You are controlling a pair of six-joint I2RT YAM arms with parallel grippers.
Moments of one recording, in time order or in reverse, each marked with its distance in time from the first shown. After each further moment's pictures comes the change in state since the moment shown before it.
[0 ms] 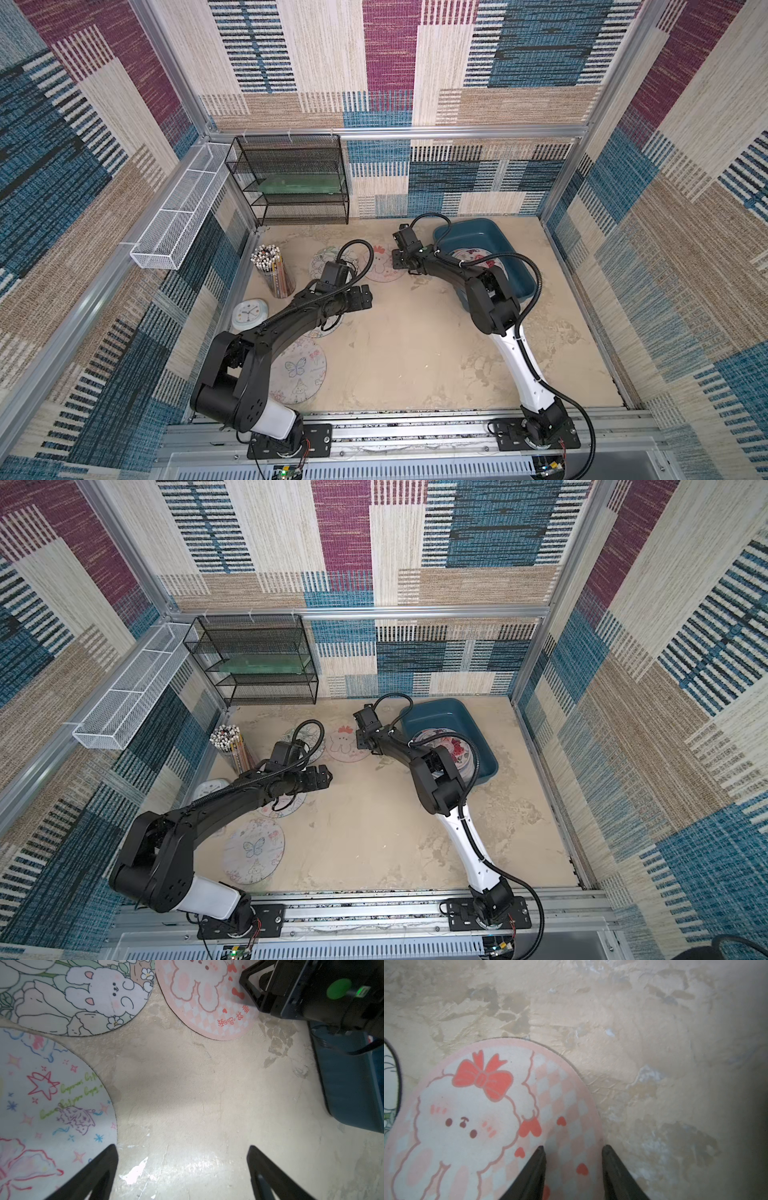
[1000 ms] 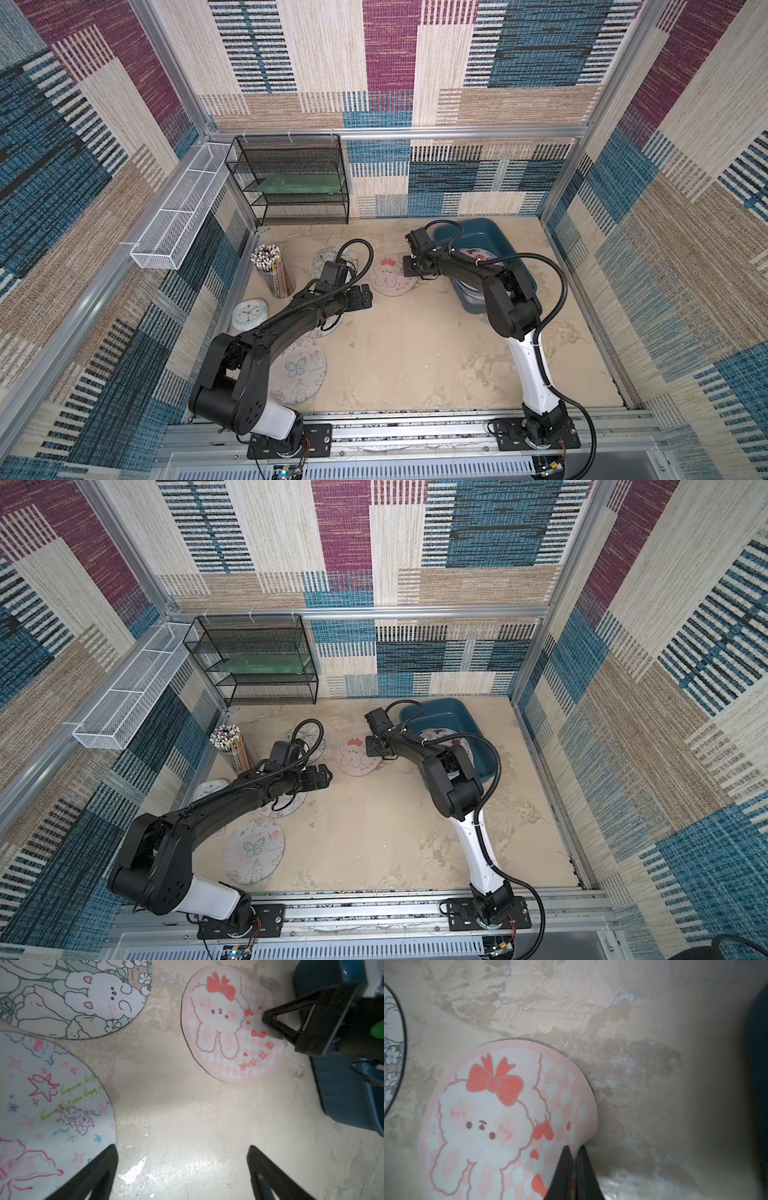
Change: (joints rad) left arm 0.000 -0.015 0.000 0.002 0.008 0.001; right arm -0.047 -0.256 -0.239 -0.098 -0.127 0.019
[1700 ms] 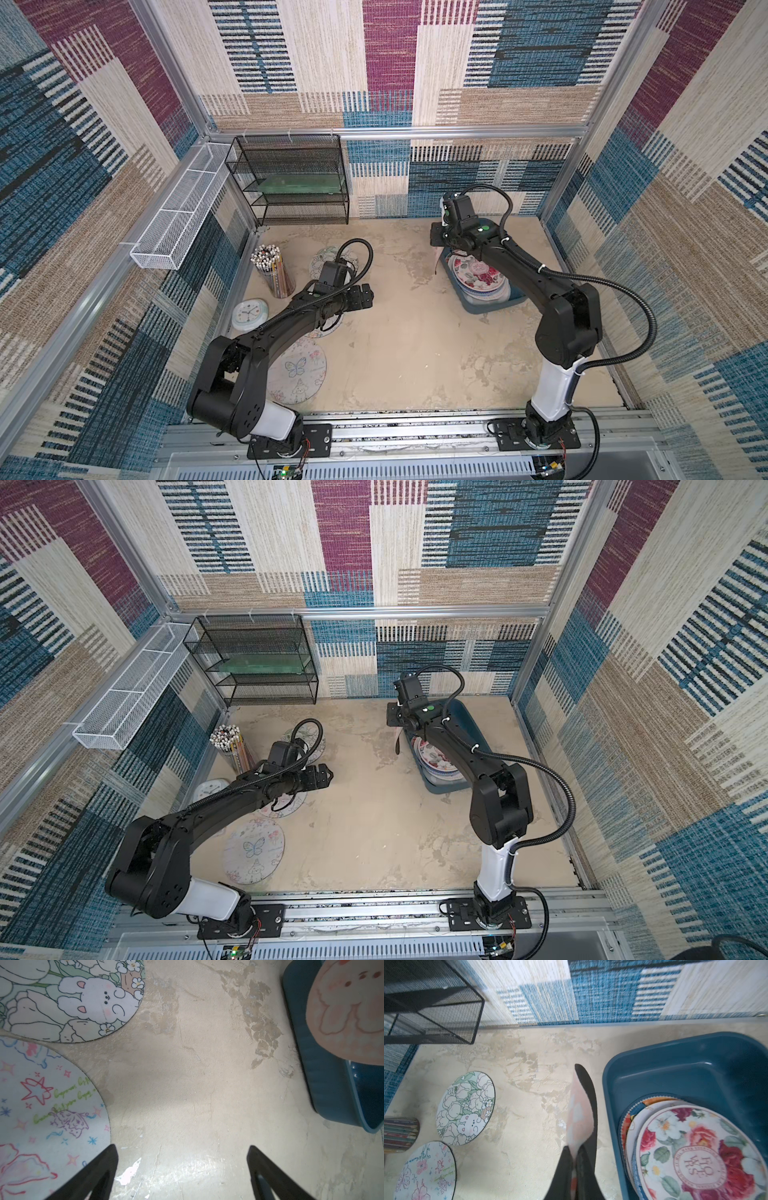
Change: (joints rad) left arm 0.000 -0.013 -0.013 0.024 0.018 0.000; right arm -0.103 -0.401 -0.058 -0.047 0.032 -0.037
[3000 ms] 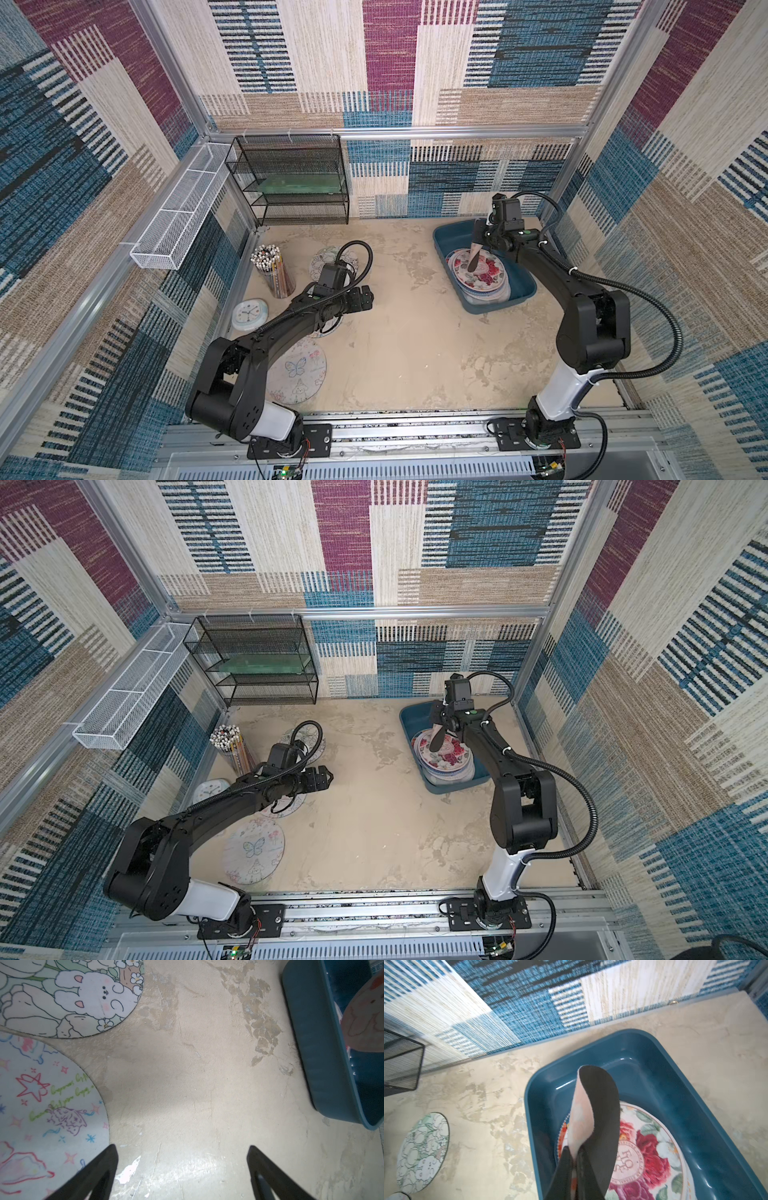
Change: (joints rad) left arm 0.000 -0.013 -0.026 0.018 0.008 -0.002; right arm -0.256 -0.064 -0.193 0.153 -0.113 0.012
